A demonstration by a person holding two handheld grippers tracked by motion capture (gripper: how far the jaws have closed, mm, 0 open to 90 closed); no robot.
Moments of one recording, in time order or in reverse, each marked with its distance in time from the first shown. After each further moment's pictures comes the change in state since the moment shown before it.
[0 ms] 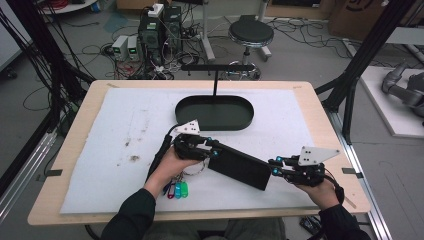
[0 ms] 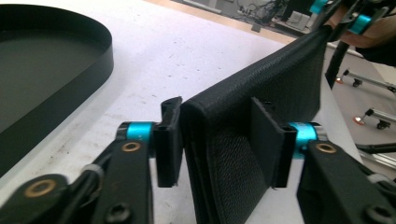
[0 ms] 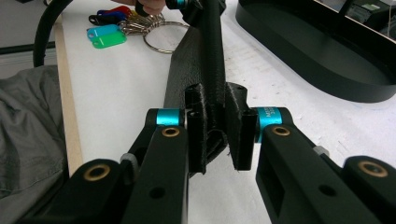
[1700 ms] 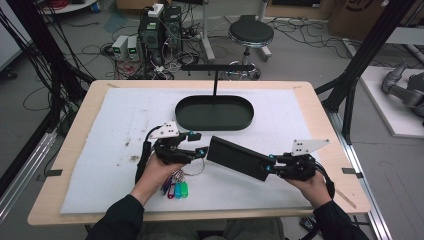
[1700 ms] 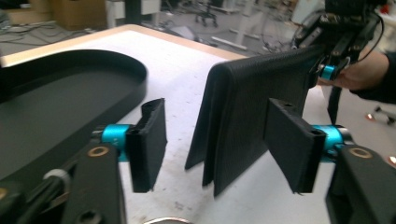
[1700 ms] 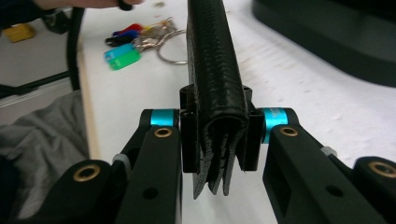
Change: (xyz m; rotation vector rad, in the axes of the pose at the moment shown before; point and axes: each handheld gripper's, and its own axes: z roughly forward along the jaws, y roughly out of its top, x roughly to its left) left arm -0.029 0.001 -0.059 -0.168 0.164 -0.023; right arm -0.012 0.006 0.020 0.003 0.109 0.165
